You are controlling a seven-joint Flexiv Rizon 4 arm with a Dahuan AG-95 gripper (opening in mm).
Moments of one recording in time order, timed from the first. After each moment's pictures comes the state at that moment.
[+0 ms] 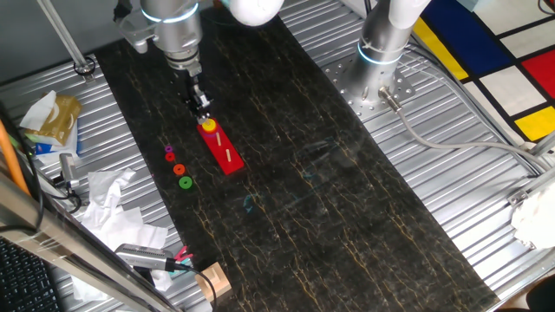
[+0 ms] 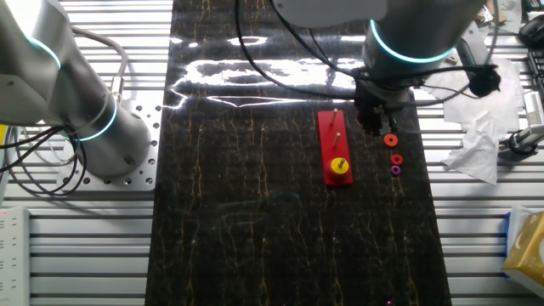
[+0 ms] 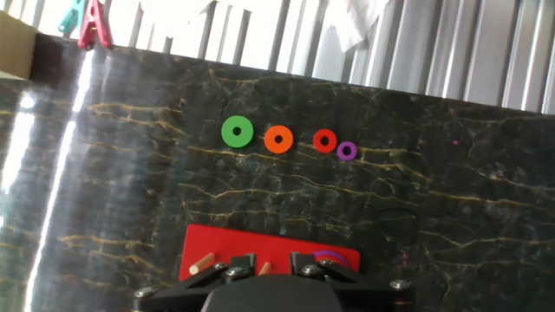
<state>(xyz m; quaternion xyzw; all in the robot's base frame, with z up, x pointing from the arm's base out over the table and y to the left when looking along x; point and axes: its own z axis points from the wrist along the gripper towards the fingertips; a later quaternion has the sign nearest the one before) 0.536 -0.022 0.156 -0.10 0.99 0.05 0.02</state>
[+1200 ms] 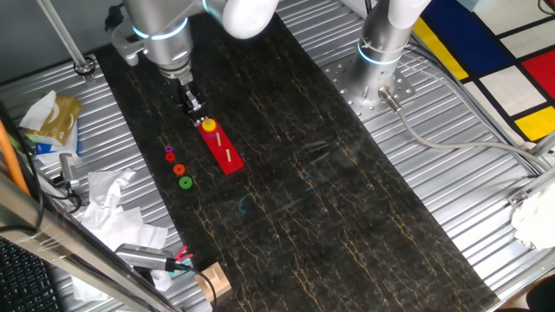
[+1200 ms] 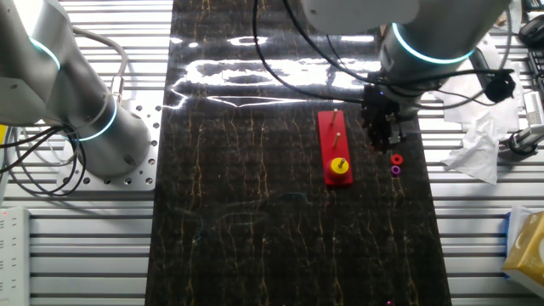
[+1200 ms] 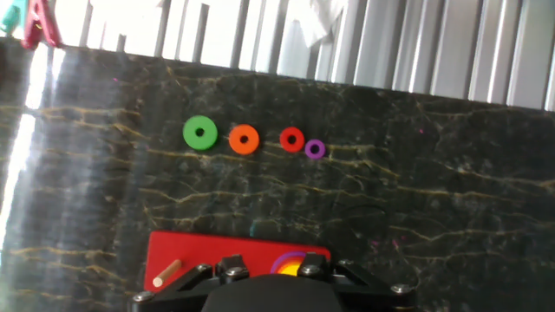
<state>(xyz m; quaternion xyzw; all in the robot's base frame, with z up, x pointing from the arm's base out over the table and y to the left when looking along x) 0.552 -0.041 0.135 -0.09 1.00 0.01 -0.01</state>
